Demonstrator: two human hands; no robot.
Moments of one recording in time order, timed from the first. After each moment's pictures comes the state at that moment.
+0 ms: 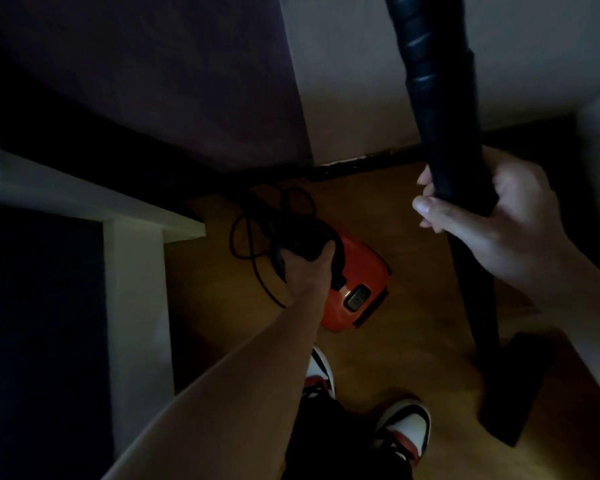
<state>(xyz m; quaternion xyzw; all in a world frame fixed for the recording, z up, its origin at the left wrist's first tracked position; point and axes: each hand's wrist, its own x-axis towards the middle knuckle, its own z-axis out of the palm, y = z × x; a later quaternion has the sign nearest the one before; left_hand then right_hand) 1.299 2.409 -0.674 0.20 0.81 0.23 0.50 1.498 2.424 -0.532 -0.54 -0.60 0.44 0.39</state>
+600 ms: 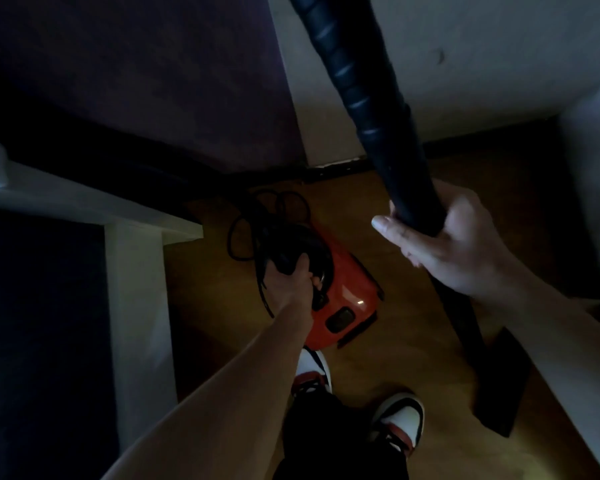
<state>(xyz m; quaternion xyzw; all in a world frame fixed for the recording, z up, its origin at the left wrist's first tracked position) 1.282 2.389 -0.673 0.09 0.78 0.36 0.51 1.478 2.416 -0.539 -0.53 -0.60 0.48 0.36</state>
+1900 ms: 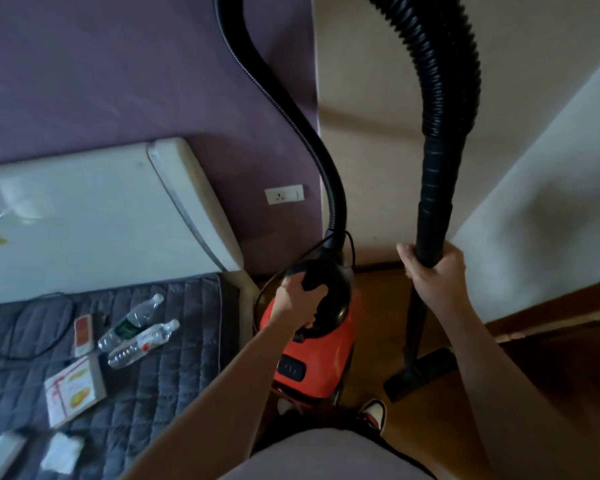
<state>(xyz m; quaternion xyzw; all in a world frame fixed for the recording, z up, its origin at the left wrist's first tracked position) 1.219 2.283 -0.051 0.47 0.70 0.22 0.49 1.451 2.270 -0.023 -0.63 -0.50 0.31 0.50</state>
